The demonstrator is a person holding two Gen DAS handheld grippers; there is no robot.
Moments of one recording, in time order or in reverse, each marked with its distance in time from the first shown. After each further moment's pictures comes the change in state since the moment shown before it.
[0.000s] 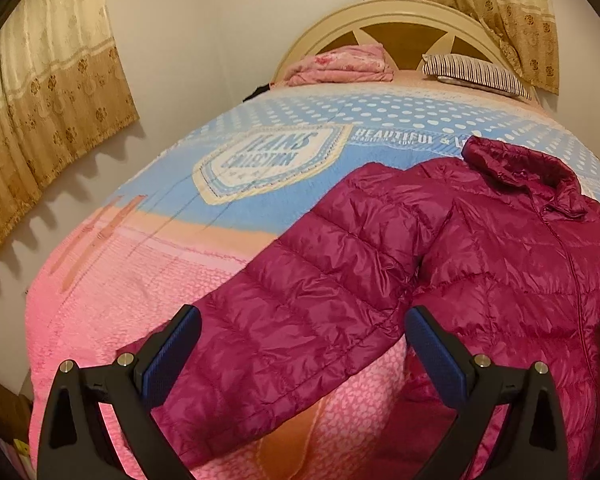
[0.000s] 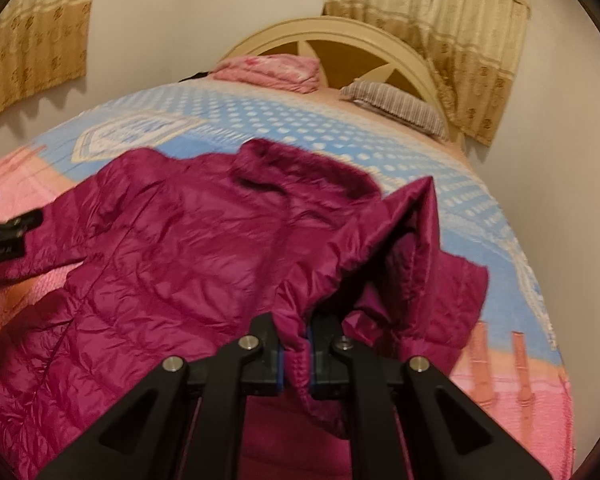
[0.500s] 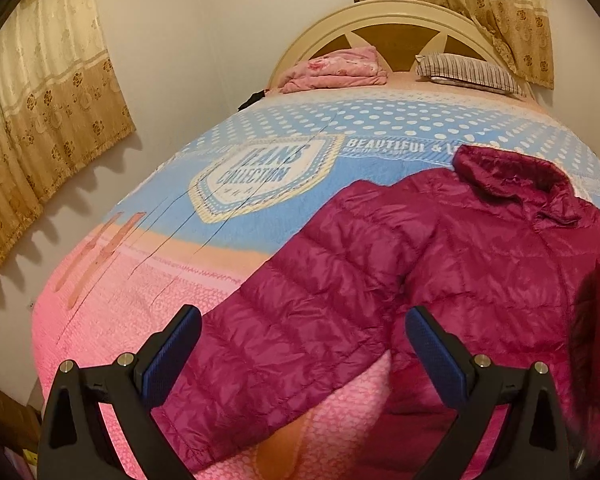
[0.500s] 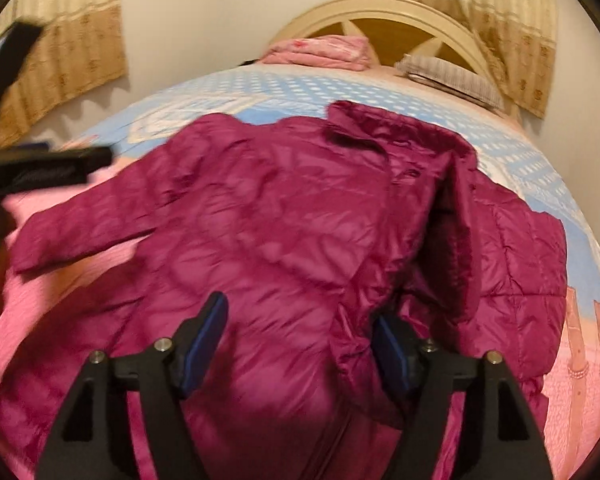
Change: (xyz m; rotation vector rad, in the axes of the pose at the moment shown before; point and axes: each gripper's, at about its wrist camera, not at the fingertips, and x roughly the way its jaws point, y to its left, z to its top) left arm -0.020 -0.015 0.021 0.039 -0.022 0.007; right arm 0.008 0.043 -0.030 0.027 0.042 0.242
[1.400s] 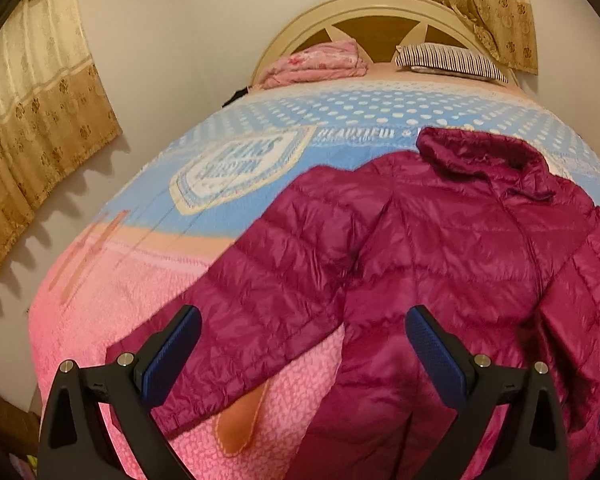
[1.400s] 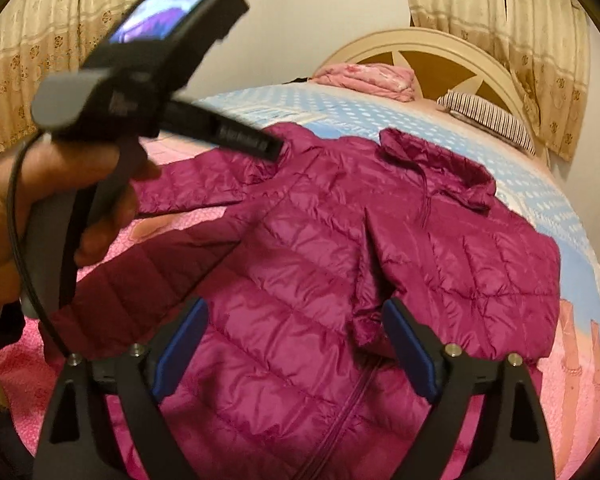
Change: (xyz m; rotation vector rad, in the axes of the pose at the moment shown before) left arm -0.013 -0.034 -0.021 0.035 0.029 -0.028; right arm -0.054 0.034 -0.037 -0.142 -0.094 0.090
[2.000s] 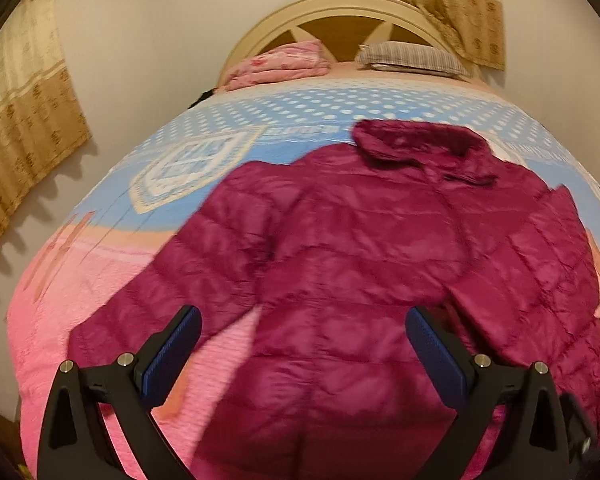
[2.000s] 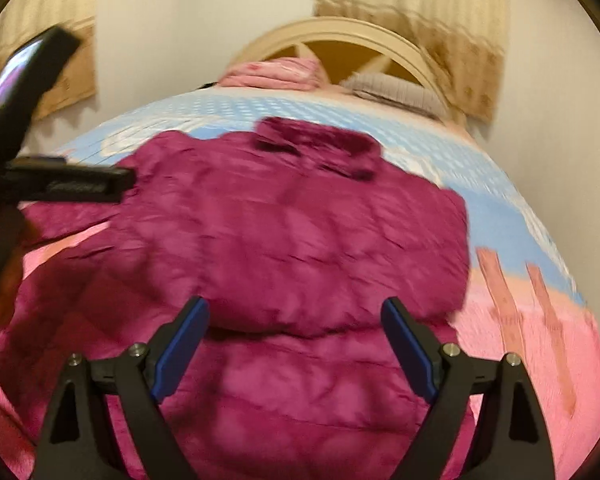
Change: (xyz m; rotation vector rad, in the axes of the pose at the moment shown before) left arm -0.026 -0.064 -0.013 0.040 -0.003 -0.120; right arm -0.017 -0.088 -0.028 0.215 0.019 -0.273
